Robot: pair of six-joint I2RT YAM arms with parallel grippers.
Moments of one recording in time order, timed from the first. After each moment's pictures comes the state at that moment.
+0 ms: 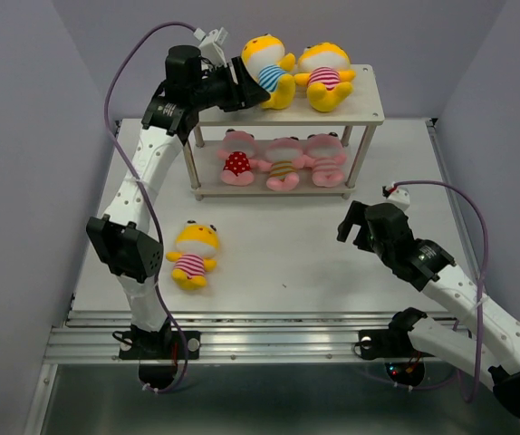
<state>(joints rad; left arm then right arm) -0.33 1.83 2.08 -0.46 0.54 -0.52 0.60 0.84 0.76 -0.59 0.44 0.70</state>
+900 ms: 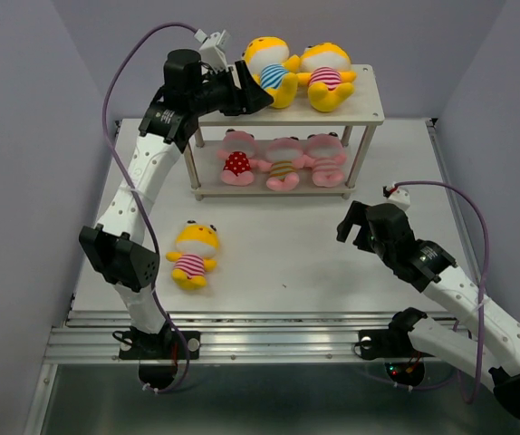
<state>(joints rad) -0.35 1.76 2.03 -0.46 0.51 -0.48 0.60 0.83 0.76 -0.59 0.42 0.70</state>
